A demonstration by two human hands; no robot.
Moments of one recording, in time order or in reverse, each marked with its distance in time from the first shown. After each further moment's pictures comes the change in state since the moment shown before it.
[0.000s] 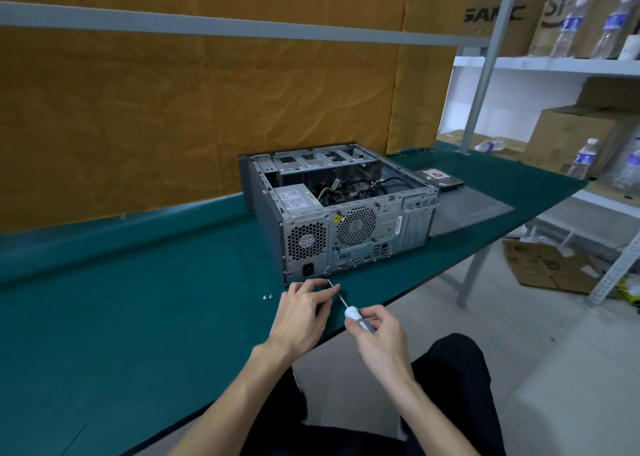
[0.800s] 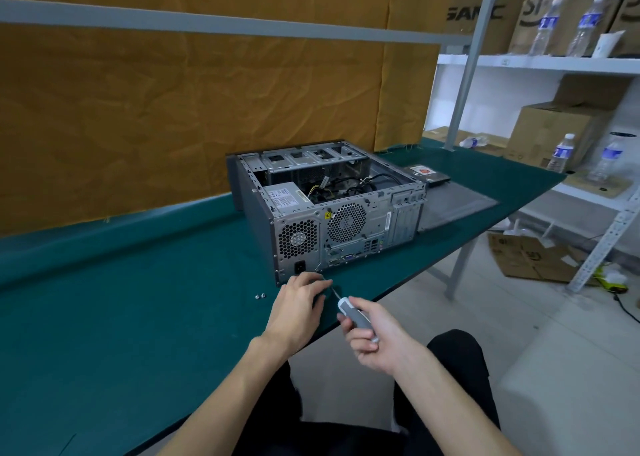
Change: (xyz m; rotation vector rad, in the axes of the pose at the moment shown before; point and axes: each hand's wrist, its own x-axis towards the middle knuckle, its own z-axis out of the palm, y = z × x) left_hand 0.008 0.004 -0.004 -0.022 0.029 0.065; right_hand 0.015 -0.028 -0.018 0.849 -0.390 0.819
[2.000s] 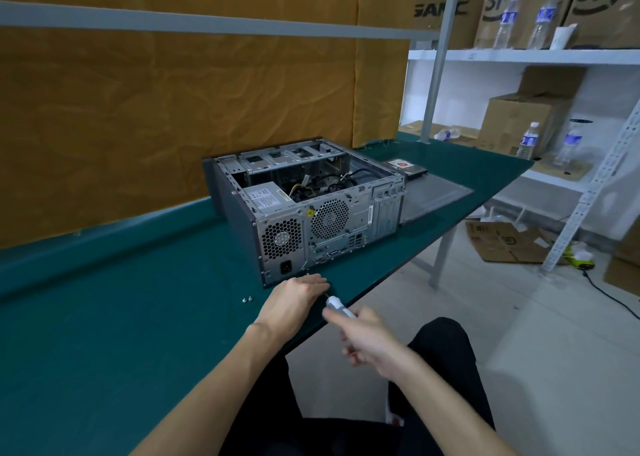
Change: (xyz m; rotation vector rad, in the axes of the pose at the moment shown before) left_hand 0.015 -0.003 -0.008 0.034 -0.117 0.319; right_hand 0.000 0.016 -0.004 -0.713 0.281 -0.365
